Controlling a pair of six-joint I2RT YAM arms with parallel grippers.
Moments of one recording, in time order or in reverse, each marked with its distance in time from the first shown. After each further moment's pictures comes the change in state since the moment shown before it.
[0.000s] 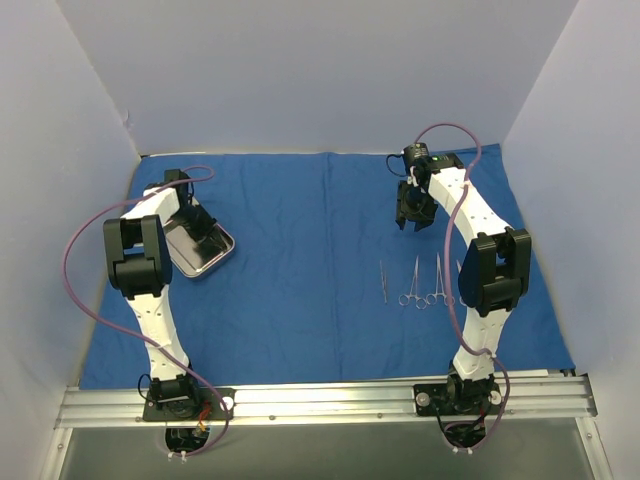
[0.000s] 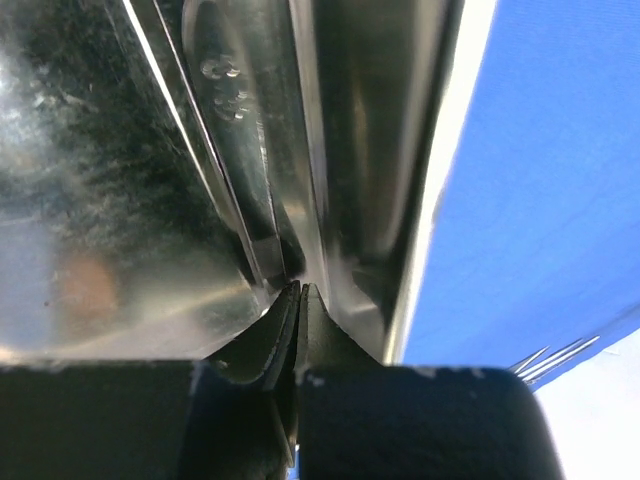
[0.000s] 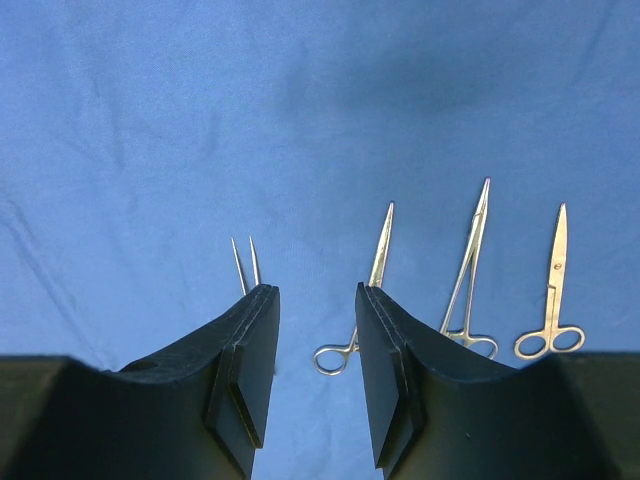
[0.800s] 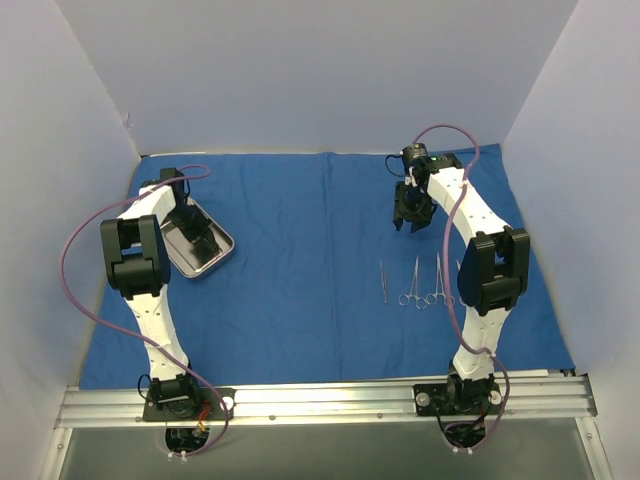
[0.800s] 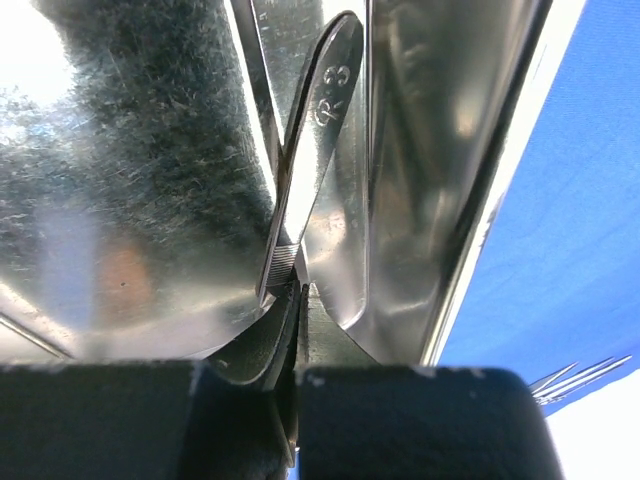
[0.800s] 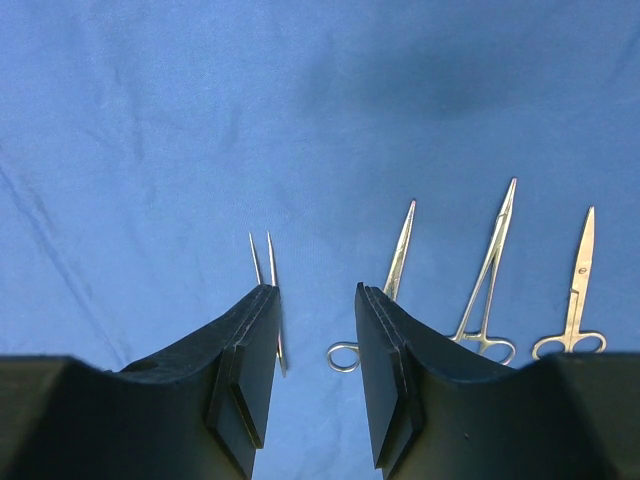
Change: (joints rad) left arm 0.019 0.007 0.033 -0.062 -0.063 0.042; right arm 0.006 0.009 0.002 0.000 -0.042 0.003
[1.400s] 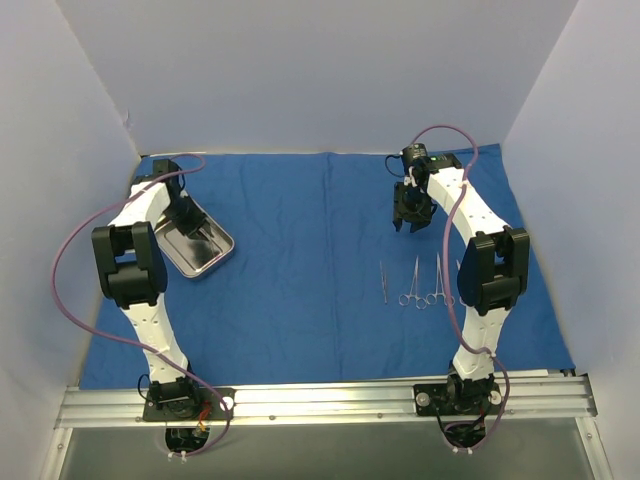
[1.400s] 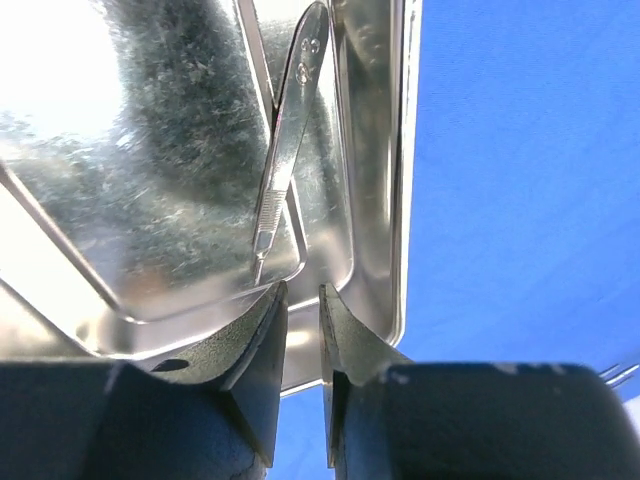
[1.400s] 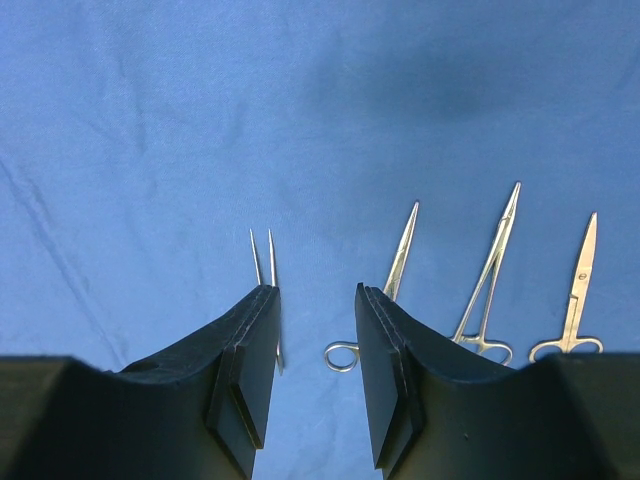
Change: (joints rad) left arm -0.002 -0.105 -0.016 -0.003 -0.055 0.013; right arm 0.000 0.003 0.000 0.000 -0.012 -0.024
